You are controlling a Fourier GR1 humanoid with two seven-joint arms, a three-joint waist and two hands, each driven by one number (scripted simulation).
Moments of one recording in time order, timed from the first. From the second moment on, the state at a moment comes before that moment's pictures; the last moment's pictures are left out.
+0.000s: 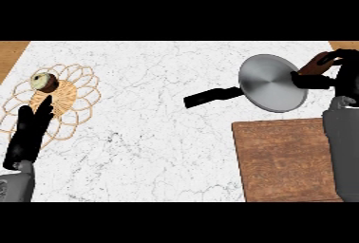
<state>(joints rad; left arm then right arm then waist) -0.14 0.33 0.17 -1.32 -0.13 0.04 0.25 -0.59 -0.29 -0.30 -1.19 0.96 -0.22 0.51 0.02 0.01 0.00</state>
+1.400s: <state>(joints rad) -0.22 0.31 0.14 -1.30 -0.14 0.02 0.23 -0.93 -0.29 -0.63 -0.31 0.66 -0.57 -0.07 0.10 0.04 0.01</state>
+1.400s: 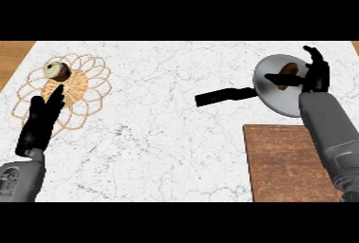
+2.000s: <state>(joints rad) -0.18 0.31 0.15 -1.31 -0.14 0.02 0.23 -0.94 -0.33 -0.78 -0.32 0.50 -0.70 -0.27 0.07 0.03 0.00</state>
